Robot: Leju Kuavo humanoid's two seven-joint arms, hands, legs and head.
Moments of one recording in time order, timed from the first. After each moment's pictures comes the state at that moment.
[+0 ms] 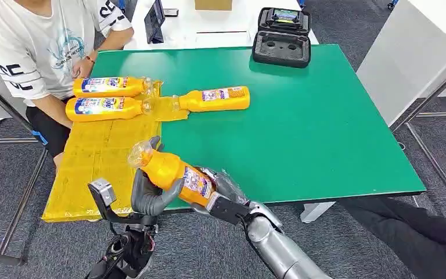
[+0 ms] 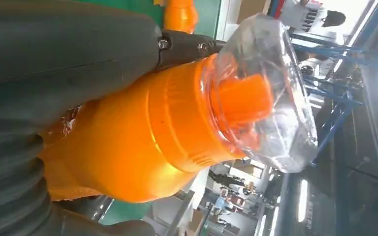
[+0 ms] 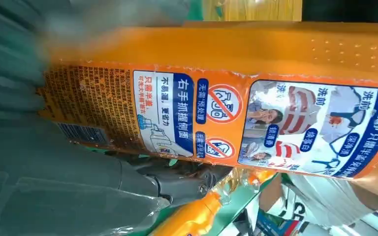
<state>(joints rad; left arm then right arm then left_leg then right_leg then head) -0.18 -0.06 -0.55 -1.28 0.28 0.23 -0.59 -0.38 0.15 0.47 -0.80 0.33 0.00 -0.69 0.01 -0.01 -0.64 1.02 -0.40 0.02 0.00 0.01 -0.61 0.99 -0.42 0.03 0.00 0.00</state>
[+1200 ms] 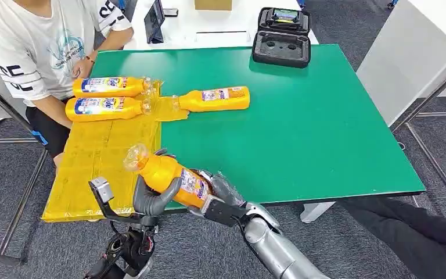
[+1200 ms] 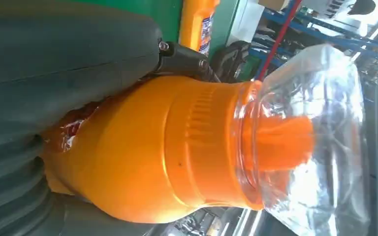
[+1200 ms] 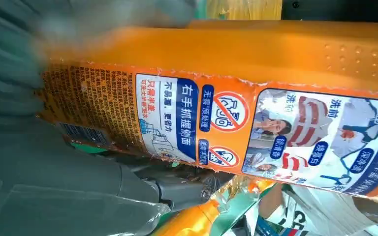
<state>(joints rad) -0.19 -0.06 -0.55 -1.22 0.42 0.10 -0.59 -0.39 0.16 0.48 -0.77 0.40 -0.01 -0.67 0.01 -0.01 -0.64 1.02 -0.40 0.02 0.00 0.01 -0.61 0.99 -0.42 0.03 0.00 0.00</state>
